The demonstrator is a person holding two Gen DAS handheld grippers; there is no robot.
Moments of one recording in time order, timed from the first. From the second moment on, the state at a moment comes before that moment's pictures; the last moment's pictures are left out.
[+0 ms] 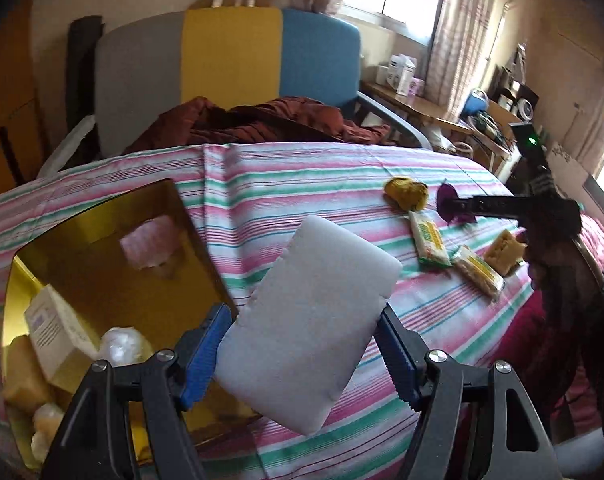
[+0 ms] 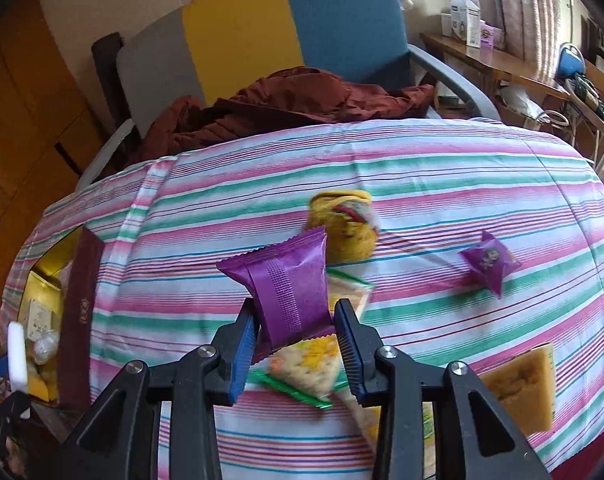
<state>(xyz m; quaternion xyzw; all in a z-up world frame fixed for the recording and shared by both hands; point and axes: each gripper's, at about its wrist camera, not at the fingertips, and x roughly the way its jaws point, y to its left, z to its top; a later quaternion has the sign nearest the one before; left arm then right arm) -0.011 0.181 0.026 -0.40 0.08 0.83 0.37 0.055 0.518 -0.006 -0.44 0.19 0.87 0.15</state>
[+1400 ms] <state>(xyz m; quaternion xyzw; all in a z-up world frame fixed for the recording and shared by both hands) -0.170 -0.024 0.023 -0.40 -0.03 0.91 0.07 -0.093 0.223 0.000 -0.47 0.10 0.87 -0.10</state>
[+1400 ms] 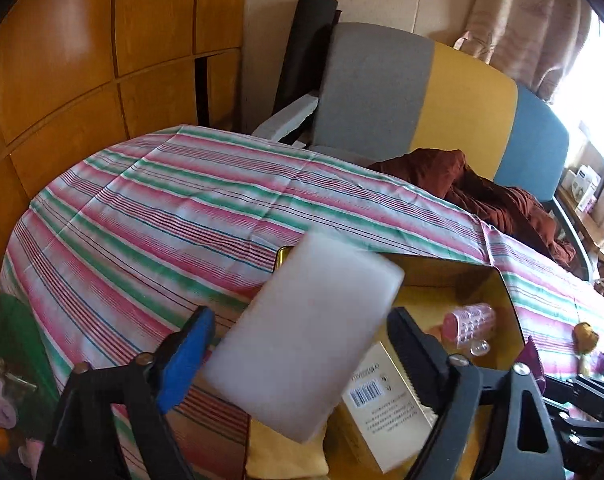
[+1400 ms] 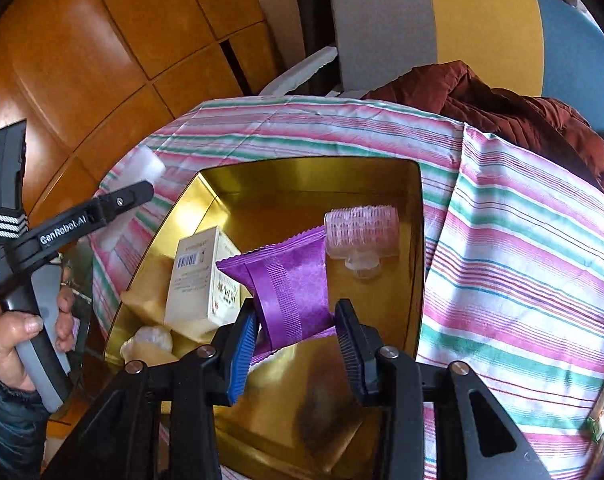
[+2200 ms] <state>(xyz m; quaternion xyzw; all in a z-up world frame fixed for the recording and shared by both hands) -0.066 0.011 0.035 -0.37 -0.04 0.92 0.14 -0.042 0.241 0.006 -0.45 0.08 0.89 -0.02</state>
